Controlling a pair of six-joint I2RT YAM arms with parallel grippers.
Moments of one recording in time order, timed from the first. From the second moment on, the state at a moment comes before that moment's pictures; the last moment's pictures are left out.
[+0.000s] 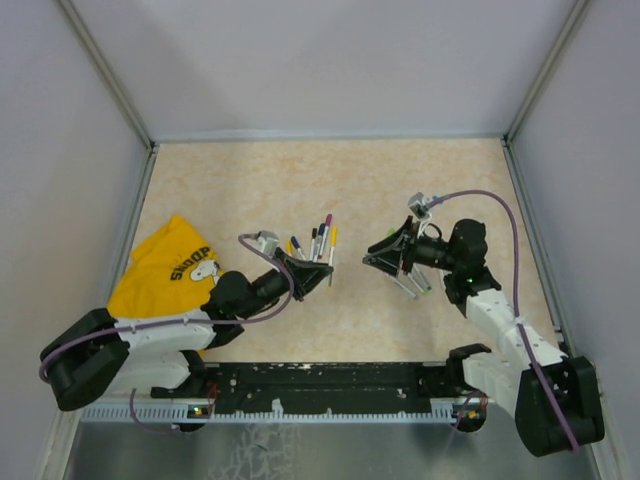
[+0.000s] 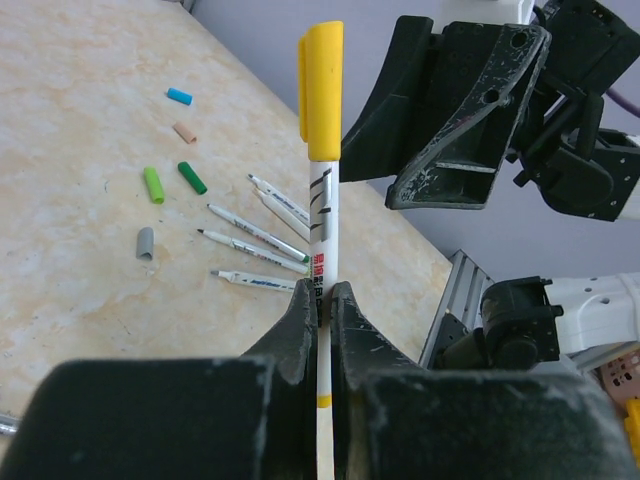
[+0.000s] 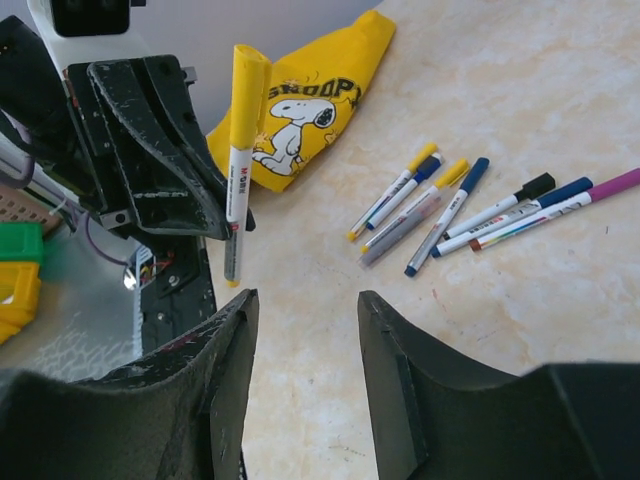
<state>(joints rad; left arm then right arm) -0.93 1.16 0.30 1.00 0.04 -0.60 0.21 0.97 0.47 0.43 -1.02 0.39</state>
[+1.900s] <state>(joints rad) -1.16 1.41 0.24 1.44 -0.26 -0.64 0.28 0.98 0.42 0.60 -1.02 0.52</state>
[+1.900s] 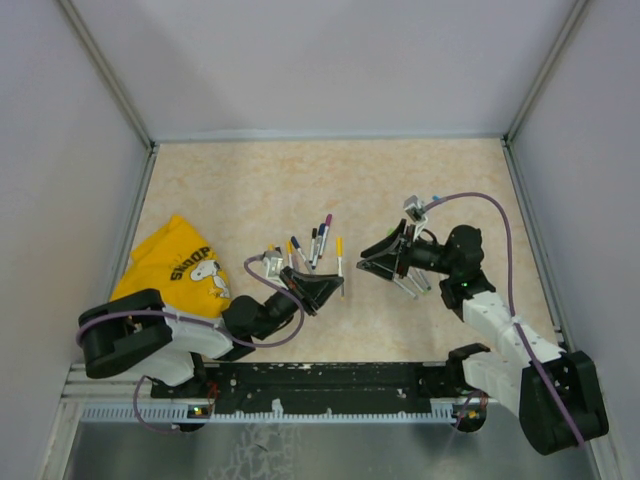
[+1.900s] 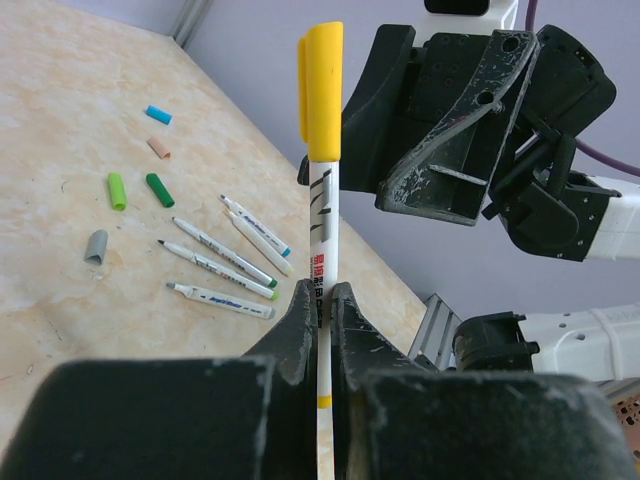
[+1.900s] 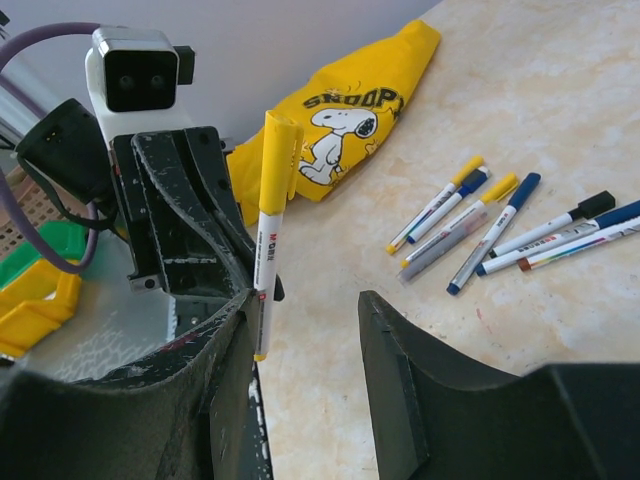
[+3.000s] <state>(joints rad) -1.19 1.48 0.24 1.48 -0.28 -0.64 0.29 0.99 0.42 0.58 -1.02 0.50</state>
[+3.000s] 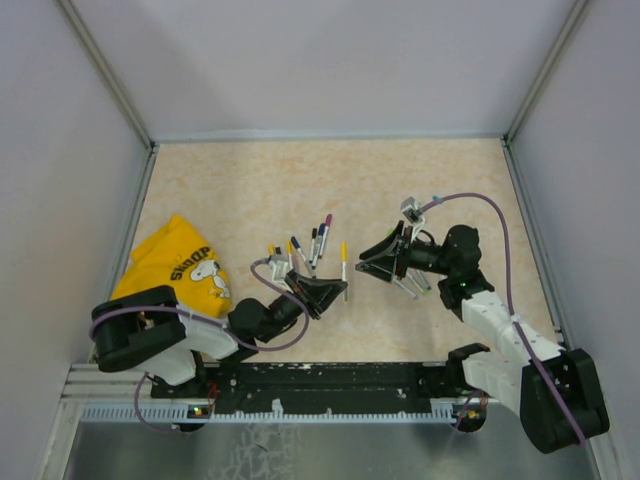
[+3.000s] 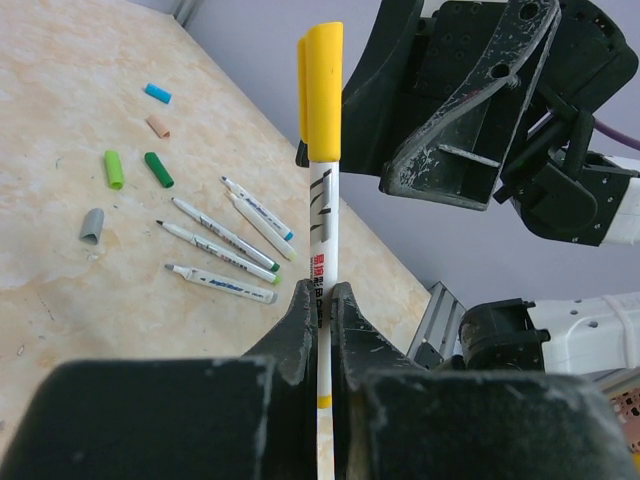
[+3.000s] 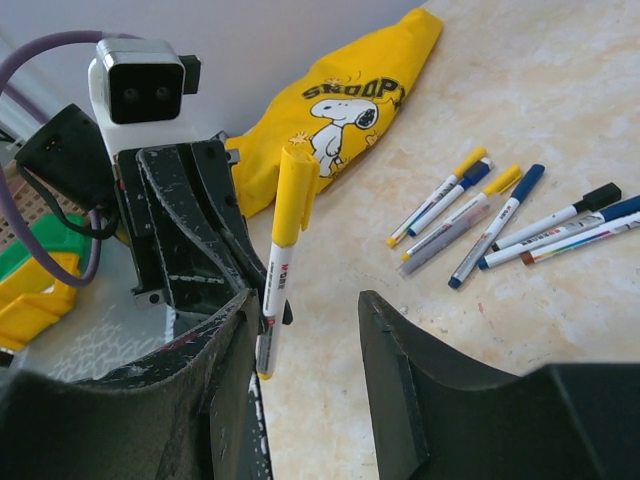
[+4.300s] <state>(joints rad) -1.20 1.60 0.34 1.52 -0.25 -0.62 0.37 1.04 0.41 0.56 -0.98 0.52</state>
